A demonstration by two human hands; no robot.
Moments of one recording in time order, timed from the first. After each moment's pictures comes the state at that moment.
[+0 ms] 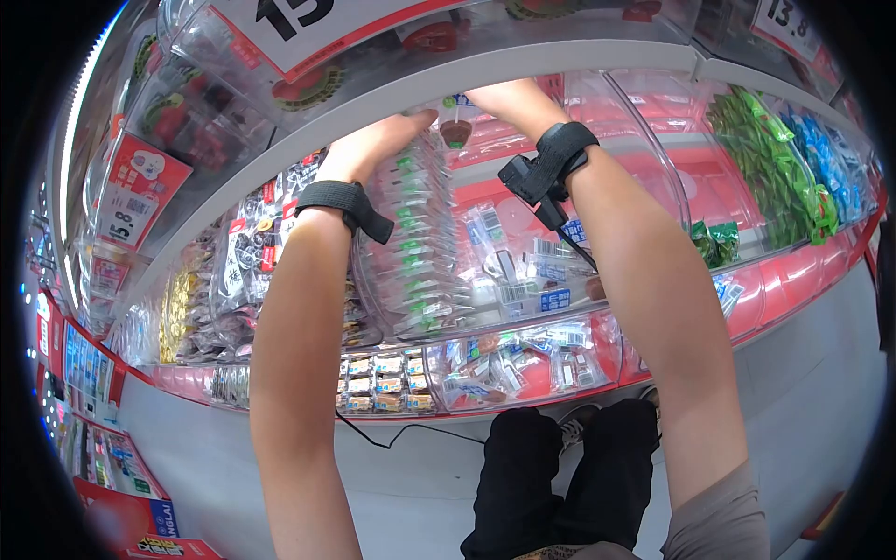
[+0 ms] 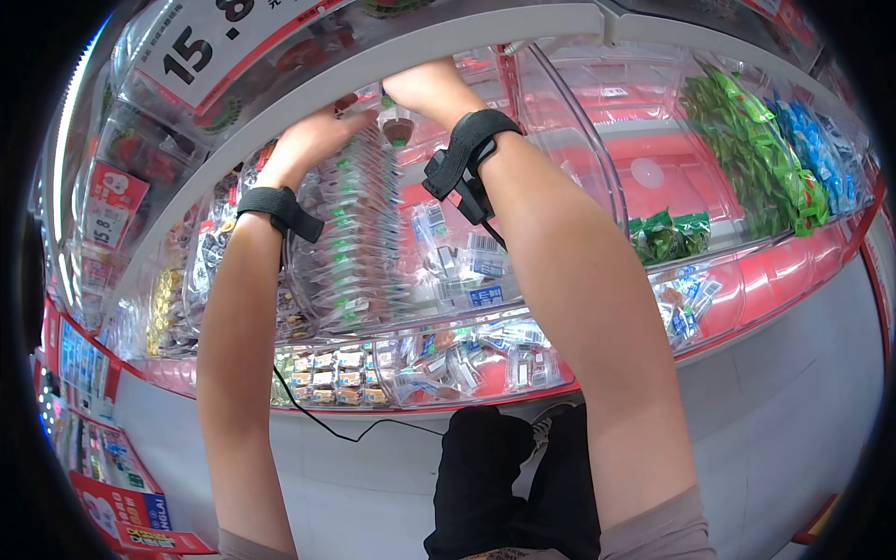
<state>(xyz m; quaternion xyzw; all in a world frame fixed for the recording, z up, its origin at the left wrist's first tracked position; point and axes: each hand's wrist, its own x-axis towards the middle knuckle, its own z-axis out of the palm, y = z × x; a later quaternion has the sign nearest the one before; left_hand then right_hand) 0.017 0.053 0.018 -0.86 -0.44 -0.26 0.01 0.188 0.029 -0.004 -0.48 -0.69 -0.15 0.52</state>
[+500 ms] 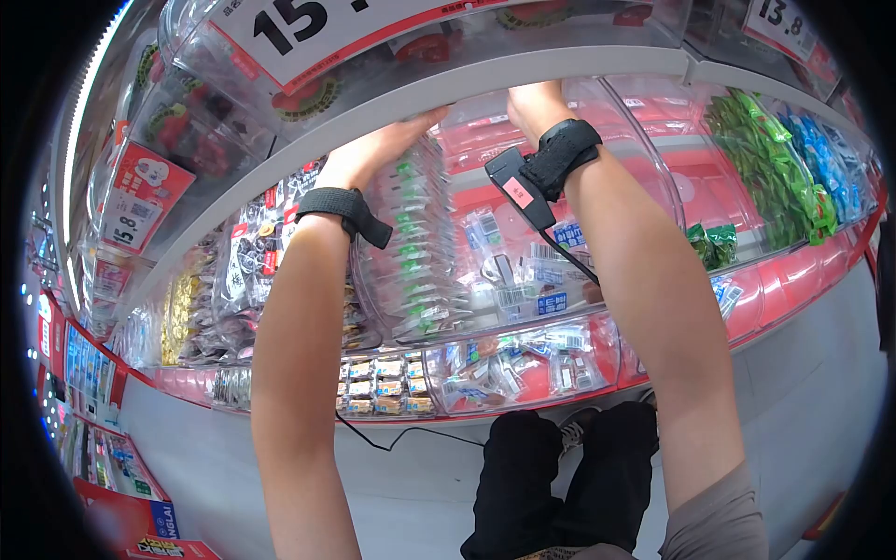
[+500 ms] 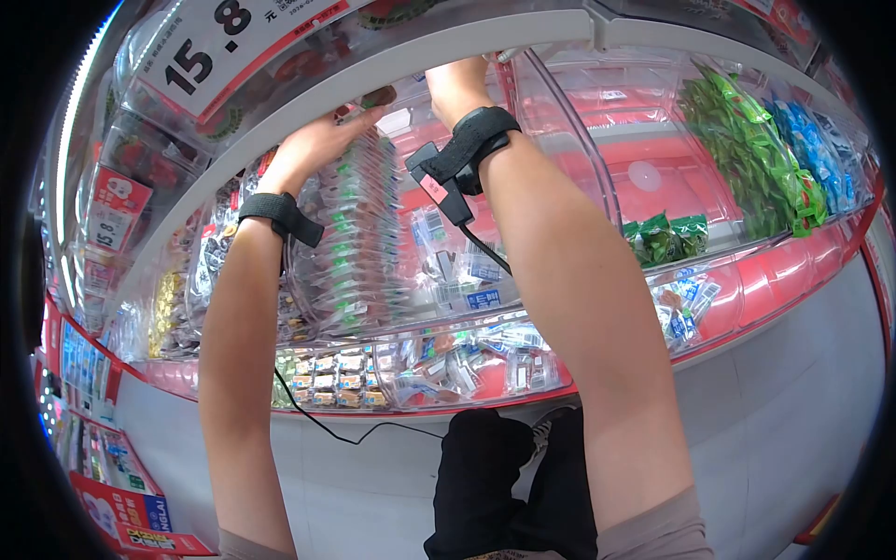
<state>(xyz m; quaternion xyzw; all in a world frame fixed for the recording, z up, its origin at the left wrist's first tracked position) 0.017 0.047 0.018 -0.88 -0.39 -0.28 0.00 0.186 0.038 -0.011 -0.31 -0.29 0.29 0.86</state>
